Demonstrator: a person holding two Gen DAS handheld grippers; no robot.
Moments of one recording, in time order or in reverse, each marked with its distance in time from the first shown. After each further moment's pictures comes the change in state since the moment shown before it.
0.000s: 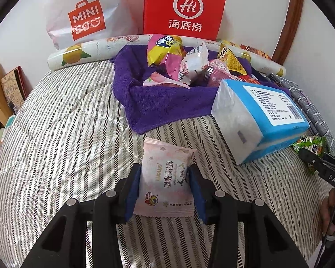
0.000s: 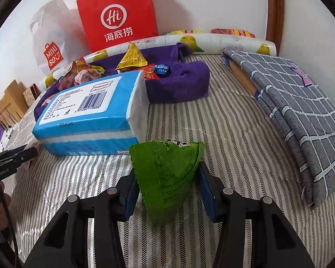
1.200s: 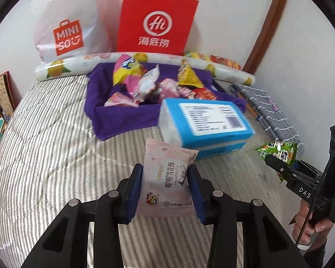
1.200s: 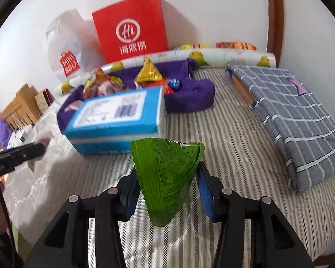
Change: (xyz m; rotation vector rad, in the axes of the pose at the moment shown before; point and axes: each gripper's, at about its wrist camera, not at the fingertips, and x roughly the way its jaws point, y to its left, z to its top) left arm -0.069 -0.043 0.009 0.003 -0.023 -0.141; right arm -0.056 0.008 -0.004 -0.002 -0.064 0.055
